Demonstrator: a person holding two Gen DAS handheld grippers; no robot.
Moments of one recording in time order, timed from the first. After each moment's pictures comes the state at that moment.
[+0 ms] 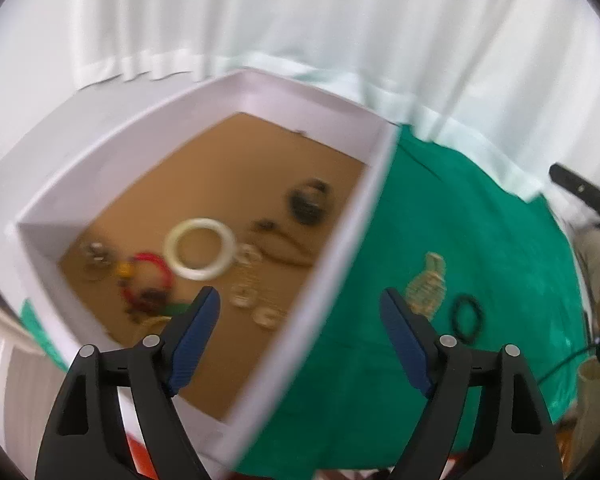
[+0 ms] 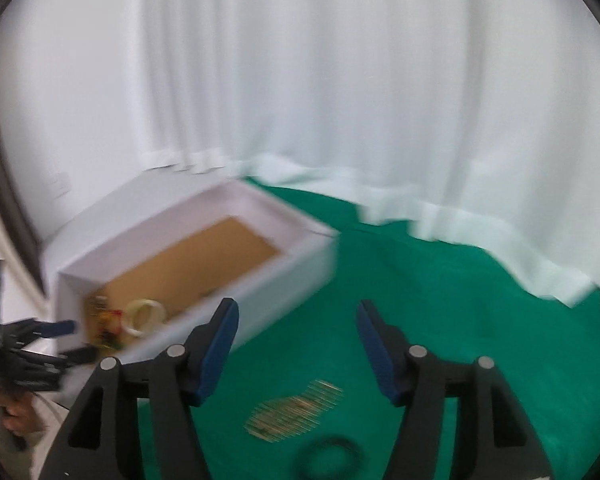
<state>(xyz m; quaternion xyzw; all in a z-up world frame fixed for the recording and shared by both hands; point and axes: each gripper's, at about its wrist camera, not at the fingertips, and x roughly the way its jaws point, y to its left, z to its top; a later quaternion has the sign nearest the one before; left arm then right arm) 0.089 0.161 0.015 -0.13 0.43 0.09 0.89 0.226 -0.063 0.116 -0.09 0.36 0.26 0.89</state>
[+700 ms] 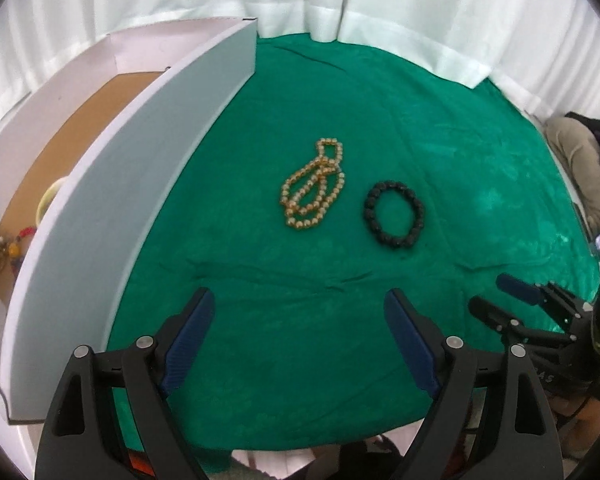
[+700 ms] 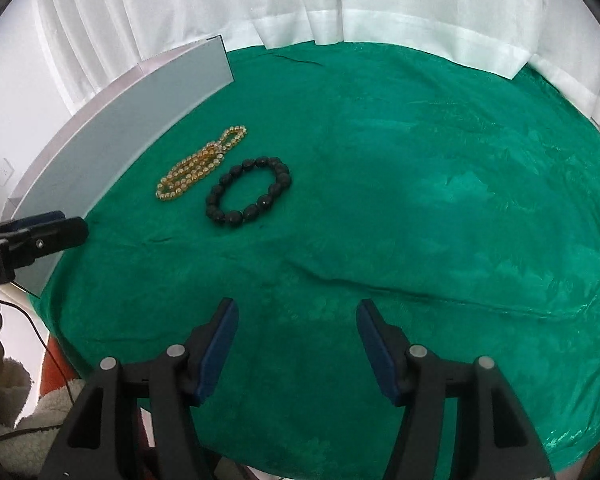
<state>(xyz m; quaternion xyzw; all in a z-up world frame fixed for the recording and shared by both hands) 0.107 0.039 -0.051 -0.05 0.51 0.00 0.86 0.120 -0.180 -0.057 -0.02 0.52 0.17 0.84</state>
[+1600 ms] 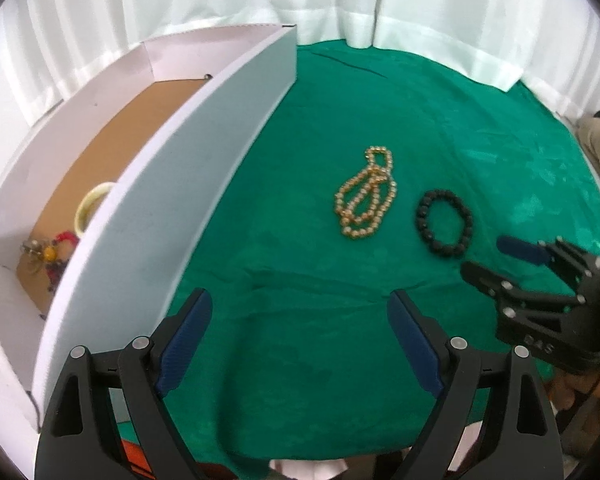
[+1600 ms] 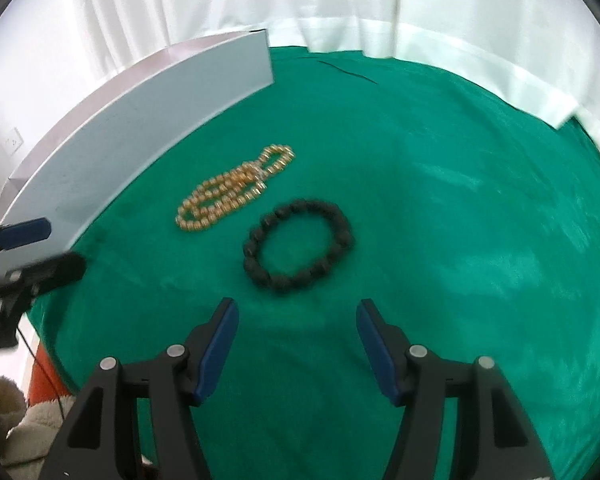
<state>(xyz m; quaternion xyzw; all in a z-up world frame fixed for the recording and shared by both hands) 0.108 0.054 -0.052 -0.01 0.49 0.07 0.87 0.165 -0.111 -0.062 -0.08 0.50 0.21 0.84</state>
